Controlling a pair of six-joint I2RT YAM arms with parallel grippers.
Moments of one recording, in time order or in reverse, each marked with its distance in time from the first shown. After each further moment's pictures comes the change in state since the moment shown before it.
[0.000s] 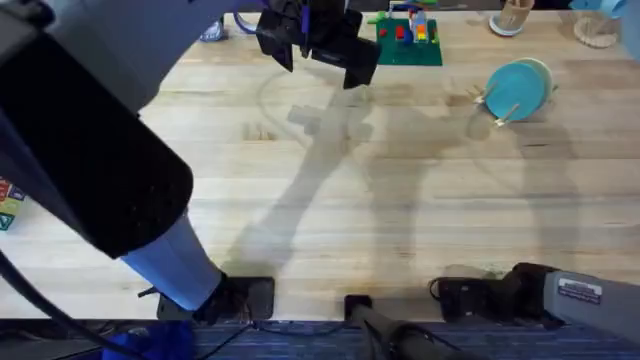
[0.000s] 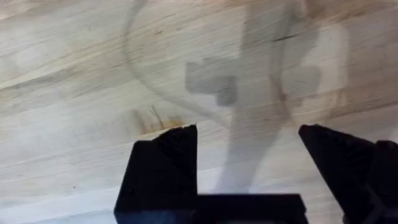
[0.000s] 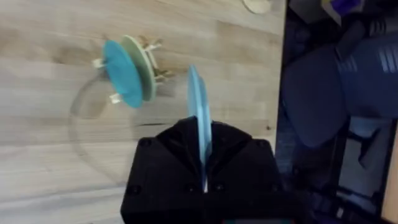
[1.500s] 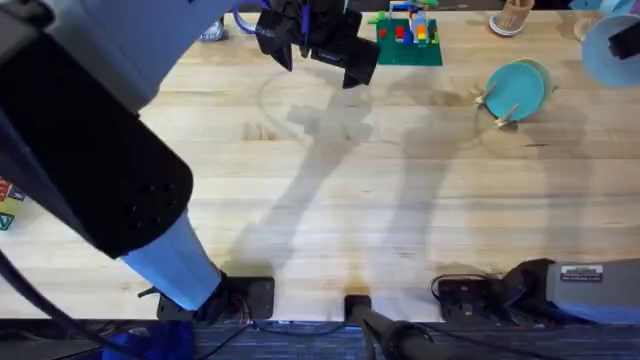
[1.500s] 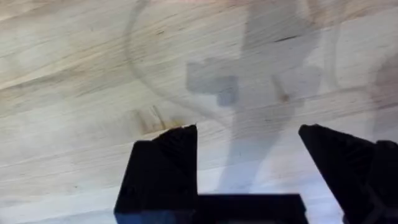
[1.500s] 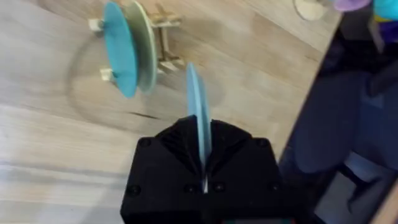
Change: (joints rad) left arm 0.000 0.000 0.000 0.000 -0.007 0.000; right arm -0.143 0.210 0.000 0.032 -0.183 -0.355
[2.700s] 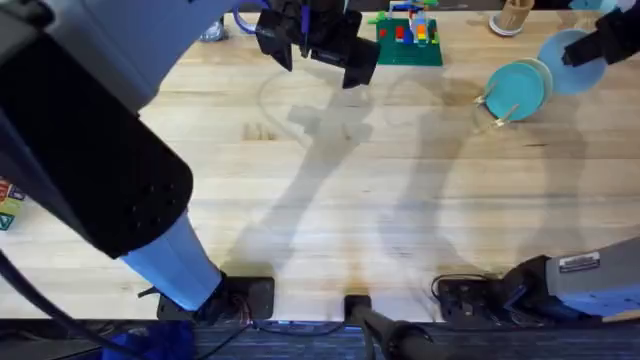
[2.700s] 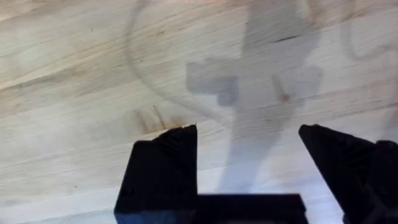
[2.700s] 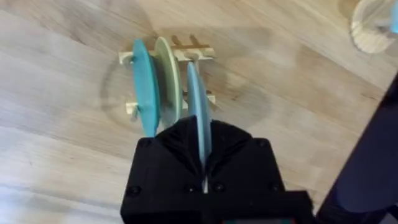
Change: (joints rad) left arm 0.000 0.000 0.000 0.000 0.000 0.000; right arm -0.005 0.163 0.001 0.064 -0.152 0.022
